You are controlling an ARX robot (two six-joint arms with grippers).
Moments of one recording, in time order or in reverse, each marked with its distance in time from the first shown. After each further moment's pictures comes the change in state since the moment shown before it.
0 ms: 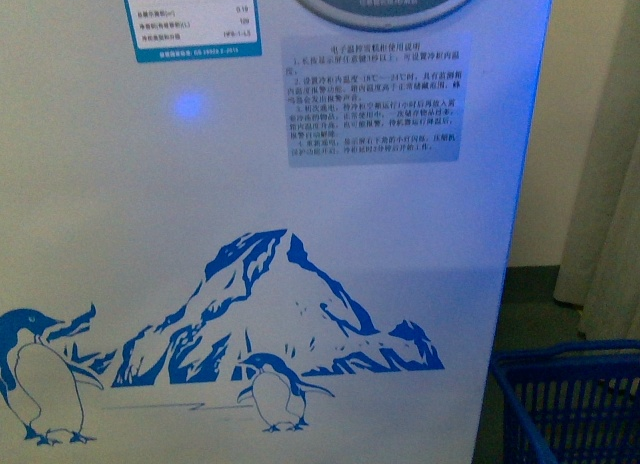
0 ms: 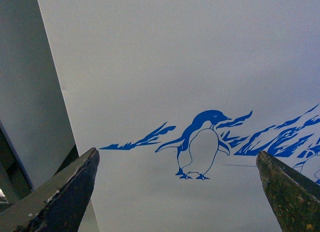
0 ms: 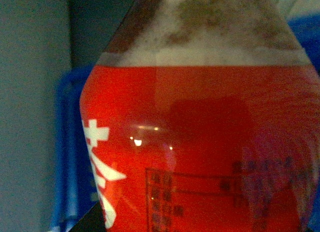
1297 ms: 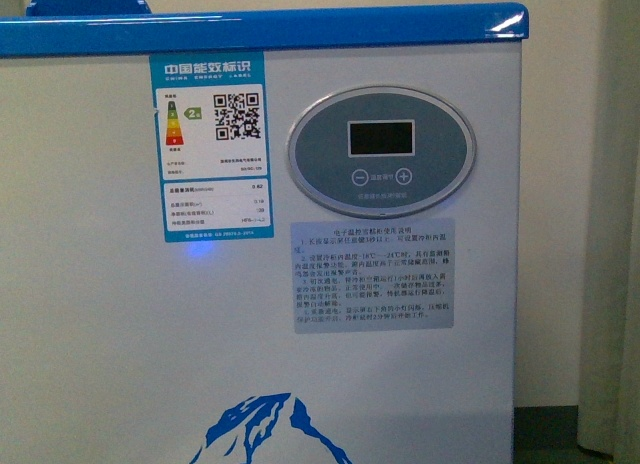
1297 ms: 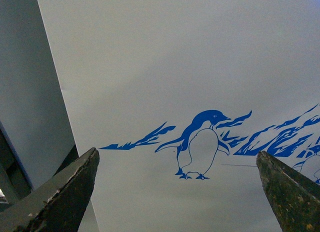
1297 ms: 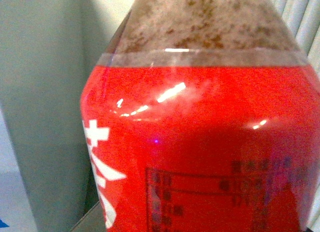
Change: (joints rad) left arm 0.000 0.000 0.000 0.000 0.000 0.000; right arm 0.422 -1.650 -0.504 -0.385 0.520 -0.179
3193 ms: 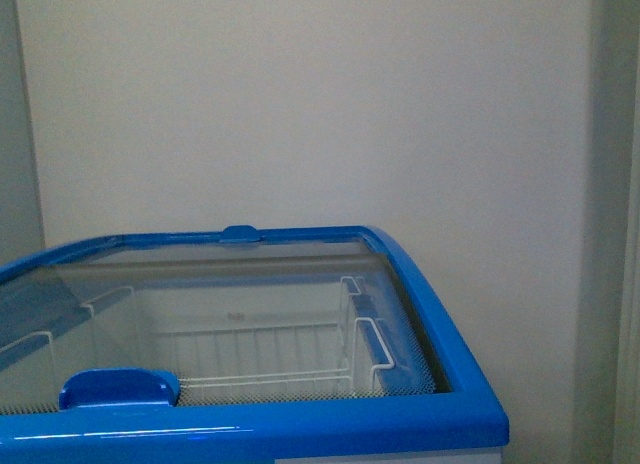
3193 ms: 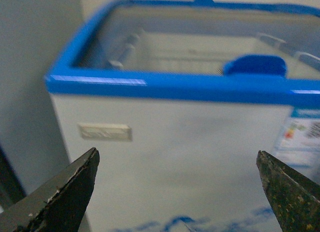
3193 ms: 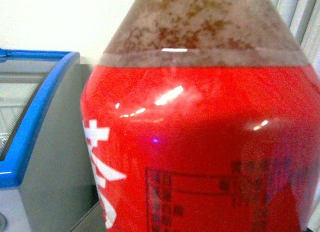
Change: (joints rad) left arm 0.016 0.027 0.017 -0.043 0.060 -0.039; right arm 0.001 -0.008 -0.001 0.003 0.004 -0.002
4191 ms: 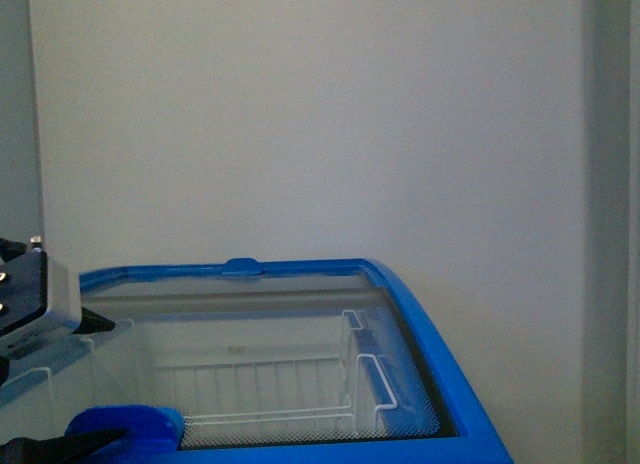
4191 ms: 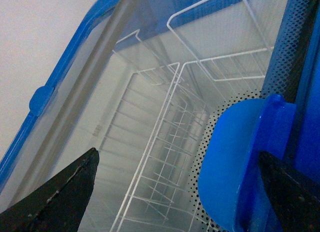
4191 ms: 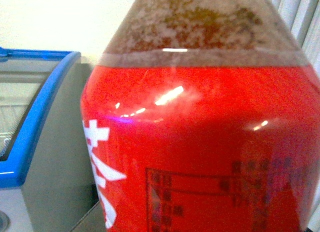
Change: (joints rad) left arm 0.050 1.574 0.922 0.346 0.695 1.167; right arm 0.002 0.000 0.000 0.000 0.001 -0.001
